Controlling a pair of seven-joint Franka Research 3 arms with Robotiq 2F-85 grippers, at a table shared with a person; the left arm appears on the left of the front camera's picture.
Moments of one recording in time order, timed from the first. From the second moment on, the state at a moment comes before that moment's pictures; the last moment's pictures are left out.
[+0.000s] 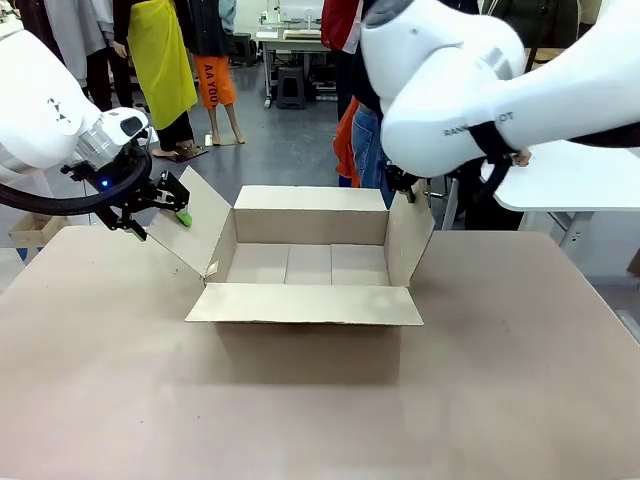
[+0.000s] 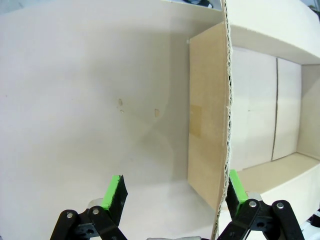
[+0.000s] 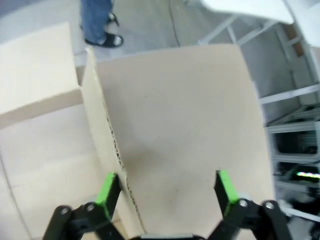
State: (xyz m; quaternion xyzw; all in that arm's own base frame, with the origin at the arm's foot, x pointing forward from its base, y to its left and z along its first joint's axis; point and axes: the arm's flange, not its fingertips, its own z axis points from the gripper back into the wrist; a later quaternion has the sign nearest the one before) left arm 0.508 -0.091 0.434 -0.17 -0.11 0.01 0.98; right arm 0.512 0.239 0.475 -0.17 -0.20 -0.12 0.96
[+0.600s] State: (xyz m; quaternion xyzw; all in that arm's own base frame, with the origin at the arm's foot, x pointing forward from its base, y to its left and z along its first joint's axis) left arm 0.508 -0.091 0.434 -0.17 -0.11 0.01 0.98; right arm 0.509 0.178 0.421 -0.08 -0.17 -0.18 0.97
